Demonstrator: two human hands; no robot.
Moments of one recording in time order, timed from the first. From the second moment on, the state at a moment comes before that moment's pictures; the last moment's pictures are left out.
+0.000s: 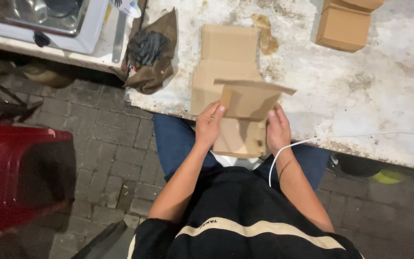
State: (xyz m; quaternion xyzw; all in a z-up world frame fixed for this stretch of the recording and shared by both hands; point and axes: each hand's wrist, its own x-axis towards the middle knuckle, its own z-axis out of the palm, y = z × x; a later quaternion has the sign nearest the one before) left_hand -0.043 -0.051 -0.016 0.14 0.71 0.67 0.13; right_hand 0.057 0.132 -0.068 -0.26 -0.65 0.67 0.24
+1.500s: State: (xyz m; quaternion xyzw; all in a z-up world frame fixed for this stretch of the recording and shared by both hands) left_hand 0.007 0.007 0.013 0.28 0.74 0.58 -0.16; right_hand 0.078 0.113 -0.006 -0.19 -0.66 0.67 0.30
